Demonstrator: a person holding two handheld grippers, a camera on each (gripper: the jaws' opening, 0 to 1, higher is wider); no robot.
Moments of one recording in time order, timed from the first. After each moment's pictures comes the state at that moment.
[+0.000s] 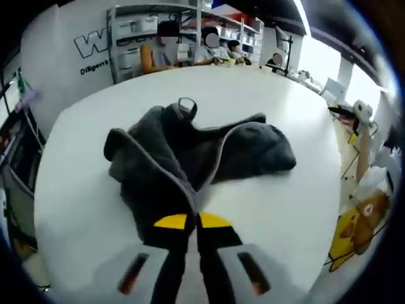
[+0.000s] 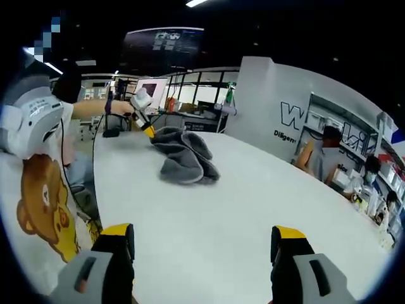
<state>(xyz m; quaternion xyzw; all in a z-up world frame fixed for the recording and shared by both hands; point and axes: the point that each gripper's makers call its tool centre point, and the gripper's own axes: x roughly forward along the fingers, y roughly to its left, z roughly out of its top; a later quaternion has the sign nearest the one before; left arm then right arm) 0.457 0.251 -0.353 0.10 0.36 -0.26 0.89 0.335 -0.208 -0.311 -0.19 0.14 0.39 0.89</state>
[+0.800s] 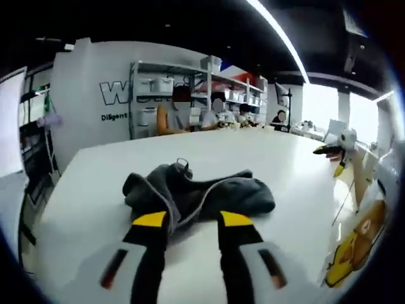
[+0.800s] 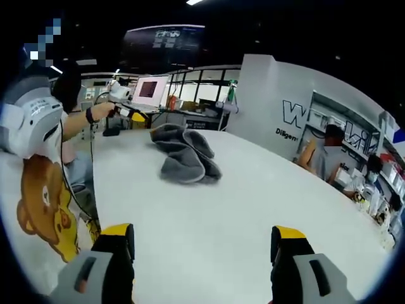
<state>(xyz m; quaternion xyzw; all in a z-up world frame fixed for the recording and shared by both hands) 0.409 0.257 -0.285 0.04 0.13 -0.23 0.96 0.342 -0.199 -0.315 -0.19 0.15 0.39 0.89</state>
